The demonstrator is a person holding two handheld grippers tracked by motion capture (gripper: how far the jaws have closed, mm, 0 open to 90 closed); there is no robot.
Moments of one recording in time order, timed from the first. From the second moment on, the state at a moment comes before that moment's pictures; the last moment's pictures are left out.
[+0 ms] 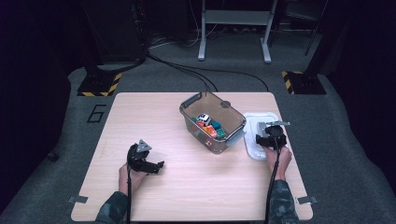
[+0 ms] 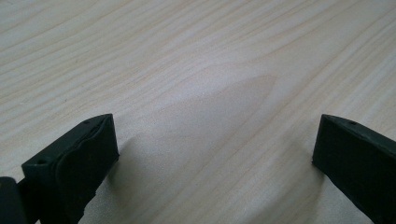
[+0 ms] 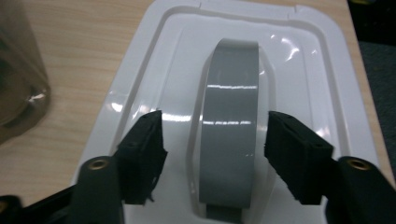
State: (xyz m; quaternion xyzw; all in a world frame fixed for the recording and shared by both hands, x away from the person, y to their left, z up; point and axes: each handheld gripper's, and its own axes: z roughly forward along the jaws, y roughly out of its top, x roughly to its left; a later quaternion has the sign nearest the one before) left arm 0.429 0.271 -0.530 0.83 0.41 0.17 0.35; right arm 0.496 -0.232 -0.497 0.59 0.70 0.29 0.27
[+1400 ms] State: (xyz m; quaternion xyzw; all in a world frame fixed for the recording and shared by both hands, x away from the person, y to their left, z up) left arm 0.429 0.271 -0.529 0.83 0.40 0.17 0.34; right arm 0.437 -0.253 -0.464 0.60 0.69 0.31 0.26
